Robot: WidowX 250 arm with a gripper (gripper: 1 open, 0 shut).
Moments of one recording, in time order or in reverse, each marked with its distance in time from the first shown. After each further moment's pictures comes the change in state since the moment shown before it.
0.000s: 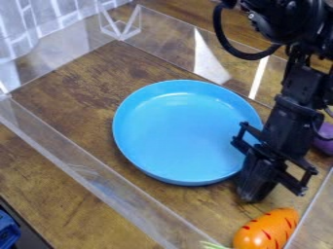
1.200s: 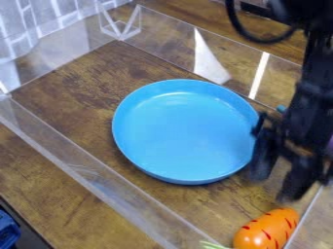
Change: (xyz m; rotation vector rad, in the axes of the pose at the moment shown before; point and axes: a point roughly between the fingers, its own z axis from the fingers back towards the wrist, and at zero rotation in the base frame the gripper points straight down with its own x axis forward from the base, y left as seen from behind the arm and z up) arm 0.012 -0.022 0.006 -0.015 -0.036 0.027
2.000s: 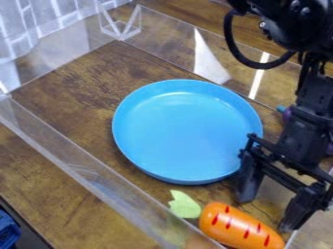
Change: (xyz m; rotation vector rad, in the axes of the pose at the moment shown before) arm -0.004 -0.012 -0.012 -0.041 0.010 0.126
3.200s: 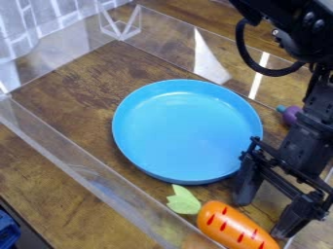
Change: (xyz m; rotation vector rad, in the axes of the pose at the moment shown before) arm -0.006 -0.003 -0.003 0.061 0.070 -0.065
